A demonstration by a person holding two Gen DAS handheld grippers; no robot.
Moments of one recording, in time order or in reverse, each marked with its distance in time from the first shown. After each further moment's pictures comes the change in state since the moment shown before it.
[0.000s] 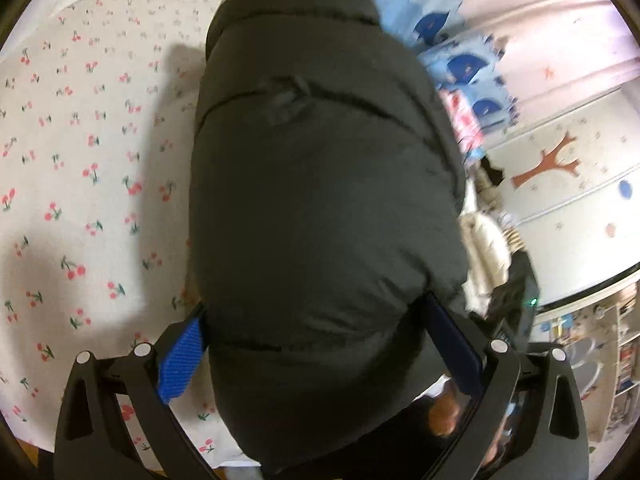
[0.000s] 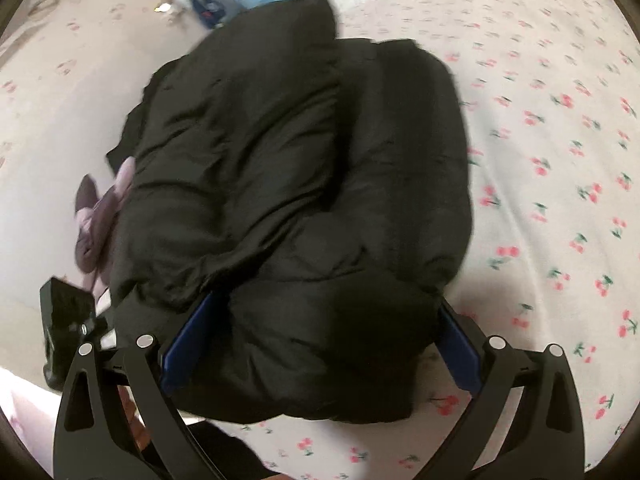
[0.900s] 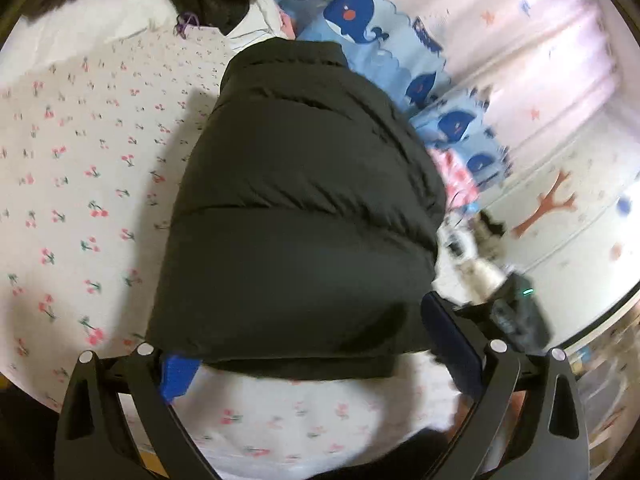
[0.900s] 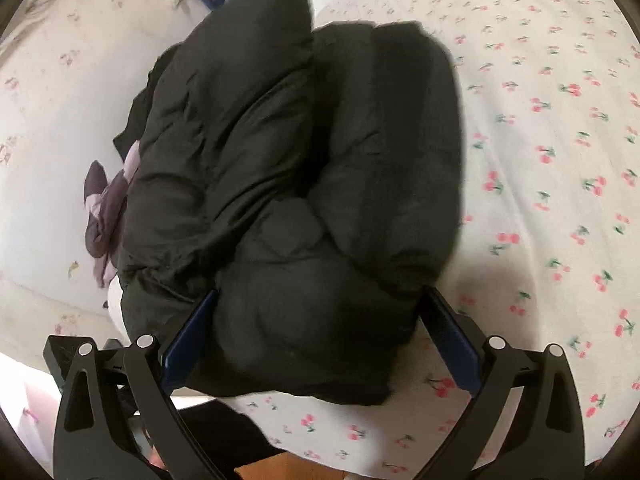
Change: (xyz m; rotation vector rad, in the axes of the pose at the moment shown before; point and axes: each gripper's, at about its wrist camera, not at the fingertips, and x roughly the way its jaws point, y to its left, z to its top) left arm -0.004 -0.025 -0.085 0.025 -0.290 0.075; right arm -0.005 -0.012 0.009 0.028 0.031 0.024
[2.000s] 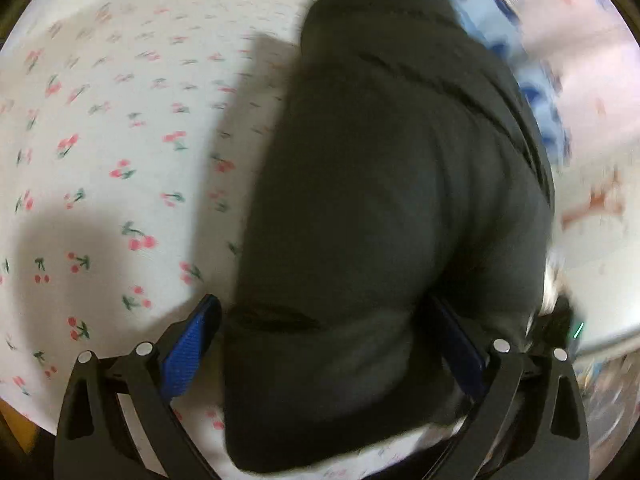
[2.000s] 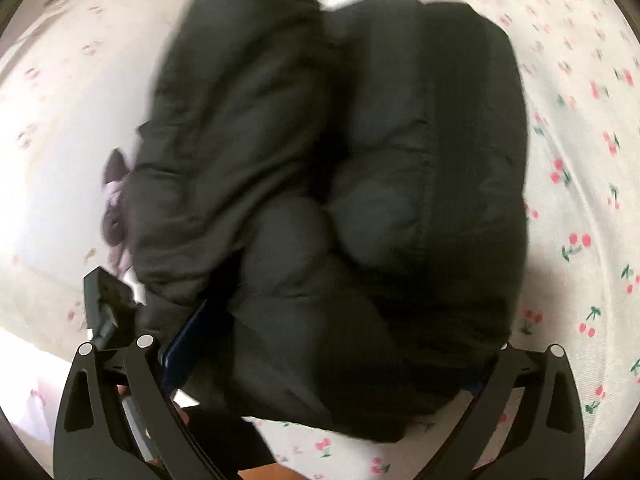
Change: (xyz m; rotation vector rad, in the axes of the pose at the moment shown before) left arm 0.038 0.053 0.044 -0.052 0.268 0.136; right arm 0.054 0.014 0.005 -0.090 0.073 0.144
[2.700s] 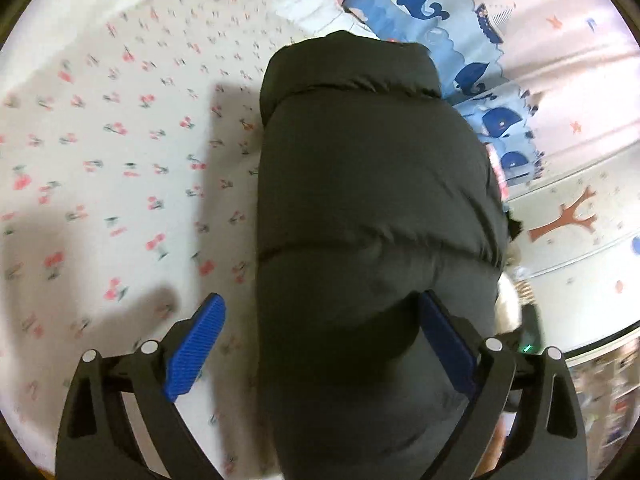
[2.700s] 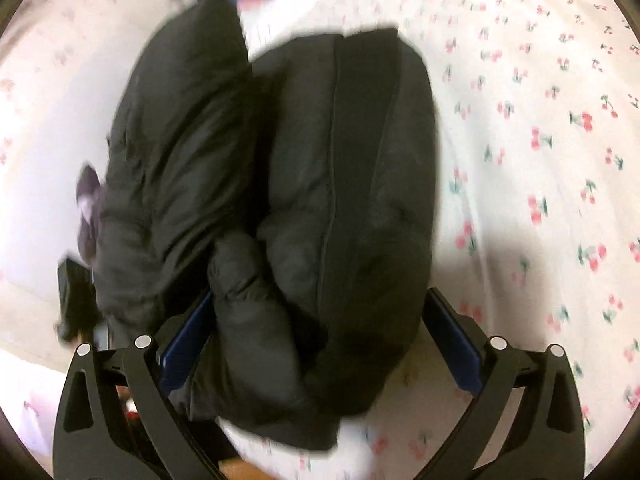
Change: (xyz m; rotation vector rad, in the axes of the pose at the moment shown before) left arm -0.018 0.020 0.061 -0.089 -0.040 -0.168; right arm -0.026 -0.039 0.032 0.052 0.094 -0.127
